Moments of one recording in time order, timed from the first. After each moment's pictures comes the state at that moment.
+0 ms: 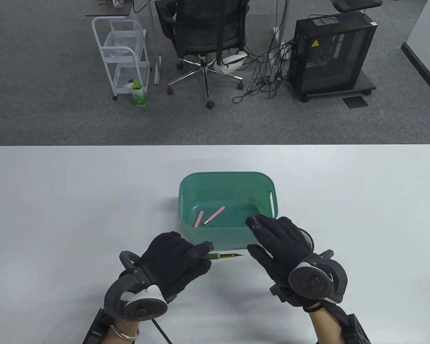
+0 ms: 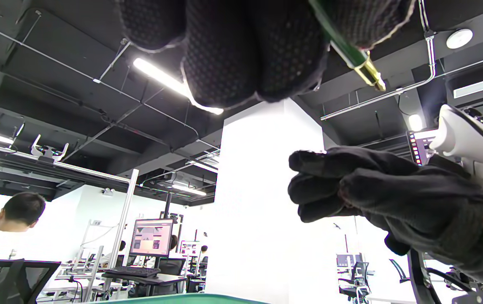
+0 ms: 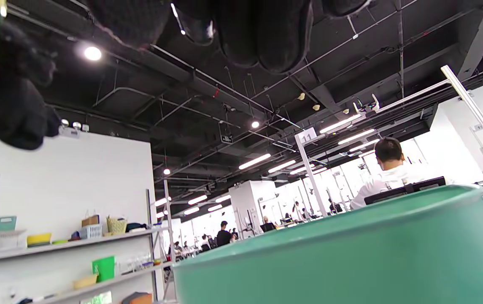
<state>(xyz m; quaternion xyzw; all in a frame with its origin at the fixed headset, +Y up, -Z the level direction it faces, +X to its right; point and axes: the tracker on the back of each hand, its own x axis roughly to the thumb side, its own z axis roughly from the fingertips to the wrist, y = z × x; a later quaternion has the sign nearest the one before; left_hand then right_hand) -0.150 -0.579 -0.217 0.30 -0.40 0.14 0.85 0.144 -0.618 -0.251 0.24 -0.27 0.89 0.27</state>
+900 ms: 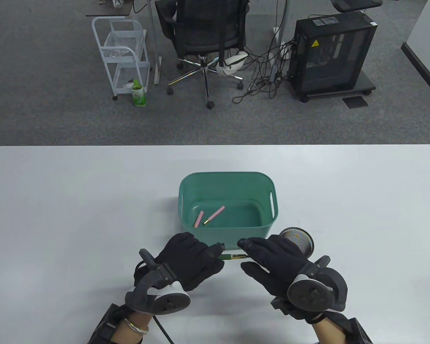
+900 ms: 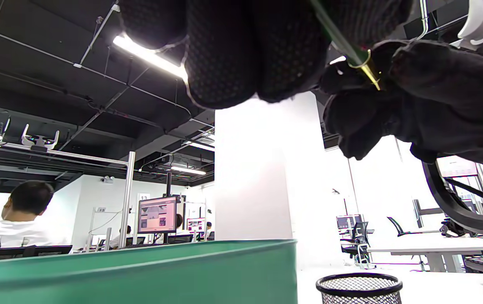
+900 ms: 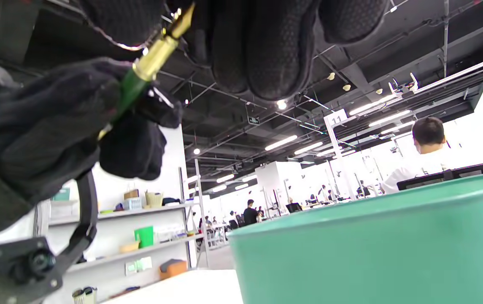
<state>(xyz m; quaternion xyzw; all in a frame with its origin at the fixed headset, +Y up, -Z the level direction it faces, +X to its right) -0.122 -0.613 -0.233 0.27 -0.42 0.08 0.86 0.129 -0.615 -0.231 0.30 -0.24 0.89 0.23</state>
